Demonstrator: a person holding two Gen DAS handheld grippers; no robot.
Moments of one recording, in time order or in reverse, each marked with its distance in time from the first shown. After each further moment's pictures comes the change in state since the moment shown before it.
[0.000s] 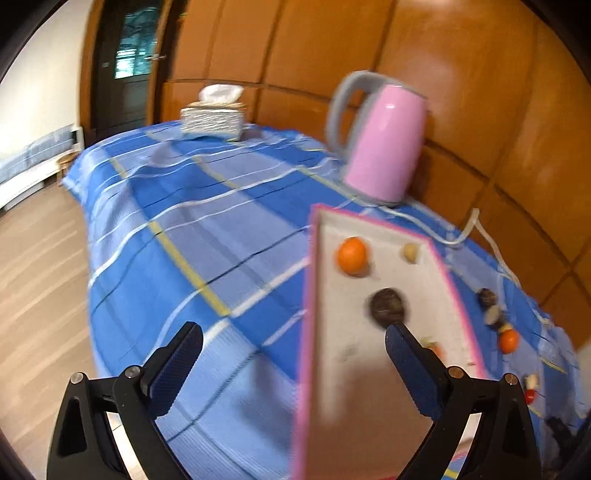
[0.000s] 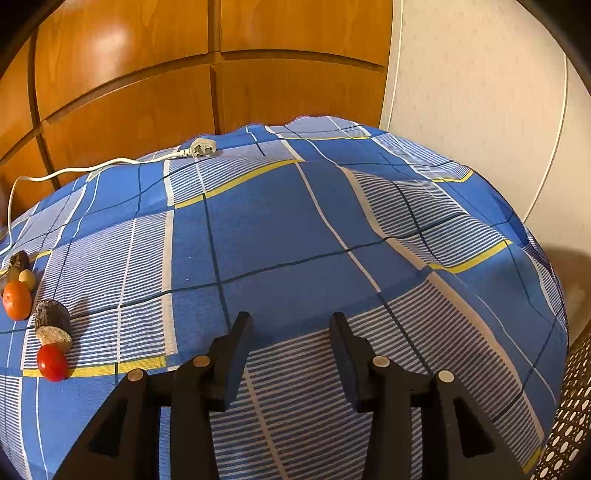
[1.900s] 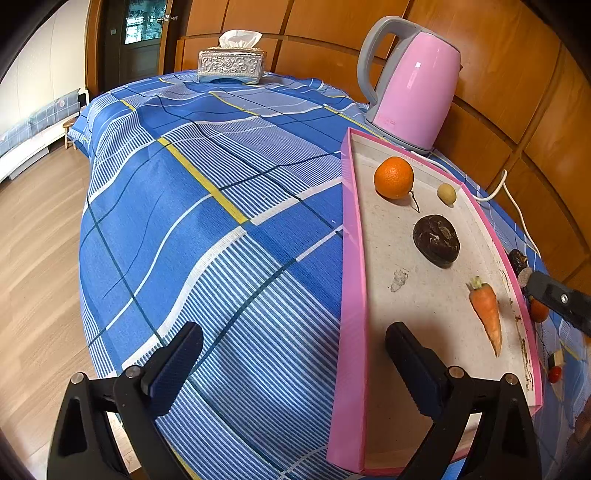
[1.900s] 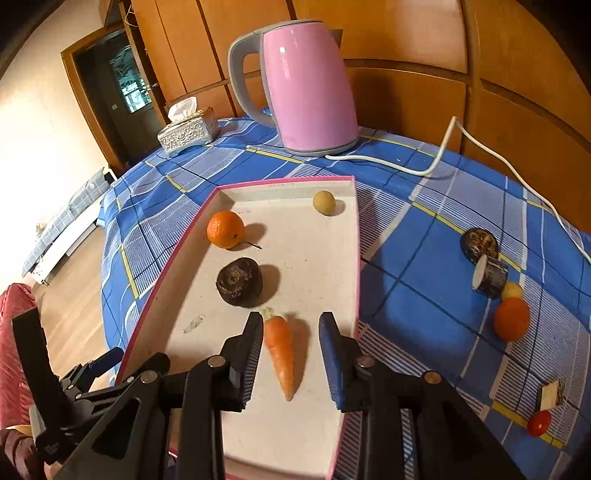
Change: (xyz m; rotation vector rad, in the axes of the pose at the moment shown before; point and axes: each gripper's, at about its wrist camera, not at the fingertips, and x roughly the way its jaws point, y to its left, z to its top) left arm 0.042 0.027 -0.055 -0.062 0.151 0.060; right arm -0.144 0.288 -0.054 -0.731 0.144 0.882
